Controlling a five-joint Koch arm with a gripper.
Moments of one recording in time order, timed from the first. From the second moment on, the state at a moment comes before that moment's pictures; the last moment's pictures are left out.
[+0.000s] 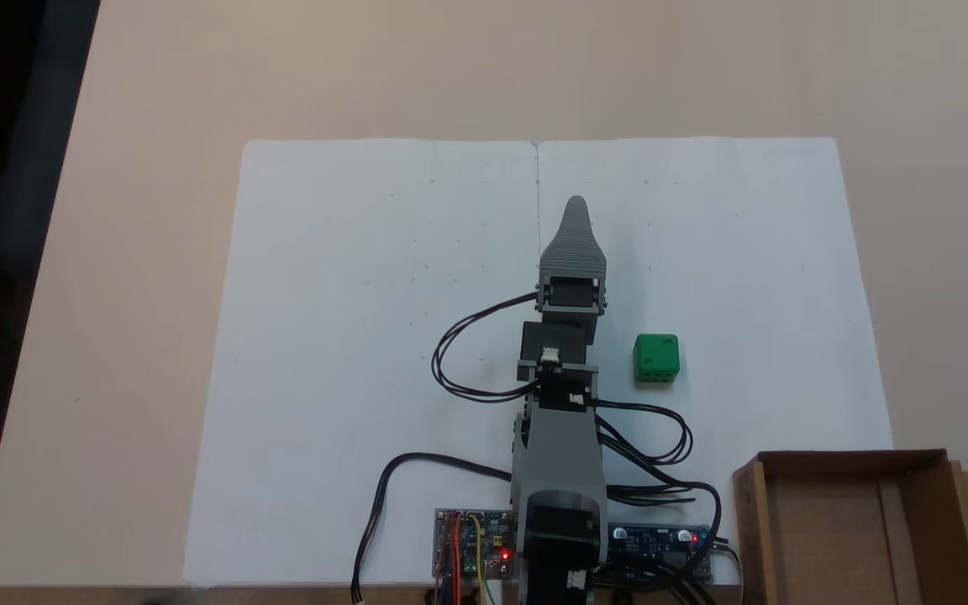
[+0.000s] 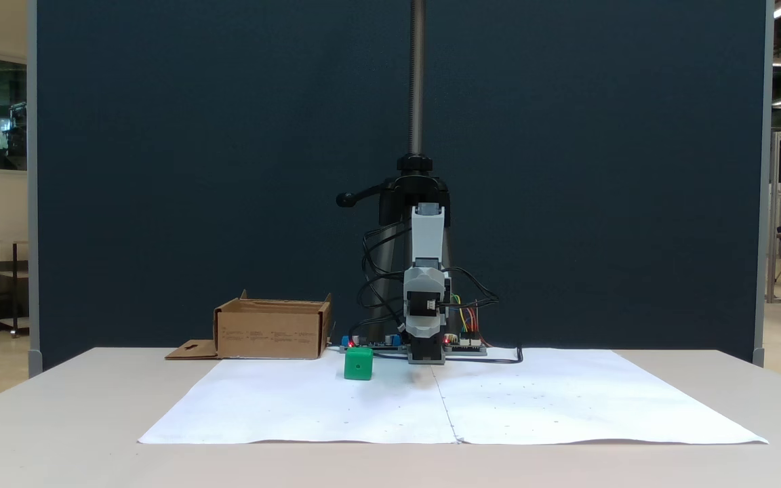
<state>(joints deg) 4.9 129.2 176.2 -65.7 -3.1</state>
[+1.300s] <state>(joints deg) 10.0 129.2 149.9 -12.7 -3.1</state>
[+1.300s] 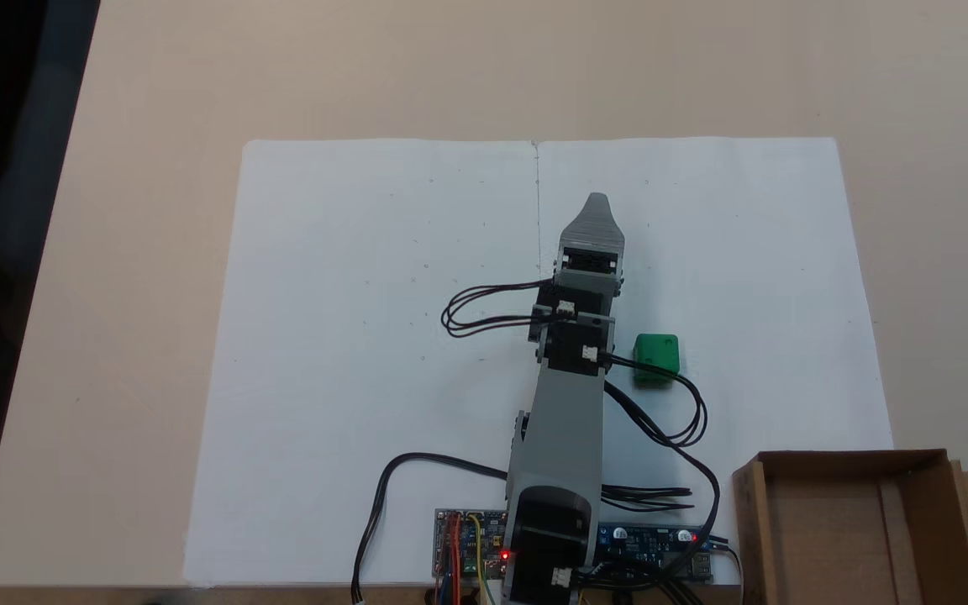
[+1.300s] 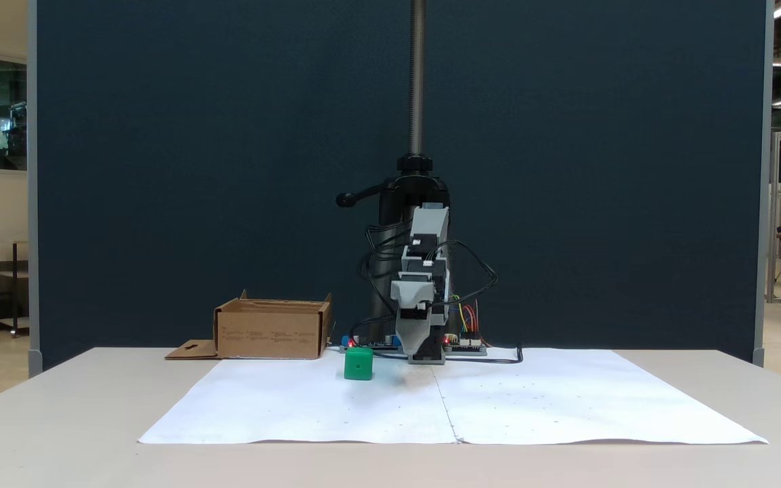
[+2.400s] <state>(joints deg) 39.8 128.6 113.1 71.1 4.0</state>
